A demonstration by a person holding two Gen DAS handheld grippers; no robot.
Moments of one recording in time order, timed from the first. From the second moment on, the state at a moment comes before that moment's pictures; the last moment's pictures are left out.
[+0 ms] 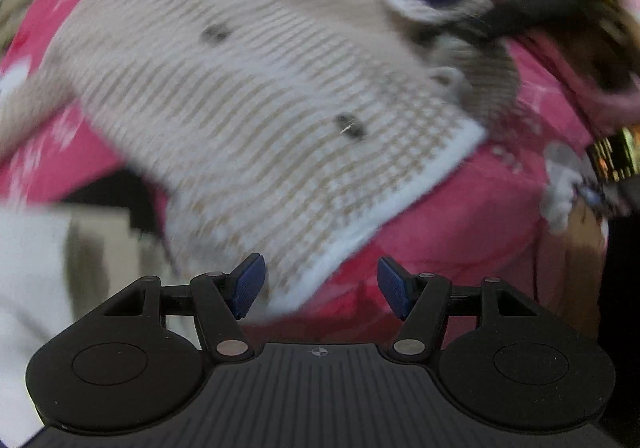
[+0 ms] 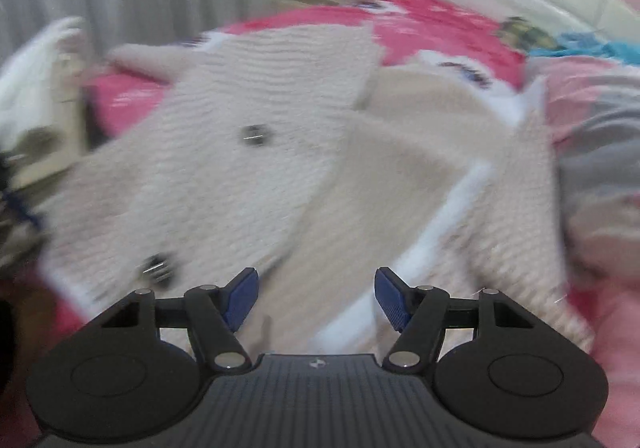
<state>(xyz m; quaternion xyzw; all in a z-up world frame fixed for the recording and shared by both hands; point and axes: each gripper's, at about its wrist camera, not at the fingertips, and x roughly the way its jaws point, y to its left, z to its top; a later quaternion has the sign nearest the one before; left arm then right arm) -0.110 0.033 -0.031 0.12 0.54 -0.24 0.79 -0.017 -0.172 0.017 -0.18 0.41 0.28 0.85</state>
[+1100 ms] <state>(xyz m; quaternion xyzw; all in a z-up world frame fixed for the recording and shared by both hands) -0.103 -0.126 -0.082 0.22 0.39 -0.49 0.75 -0.145 -0.364 0.021 -0.02 0.53 0.01 0.84</state>
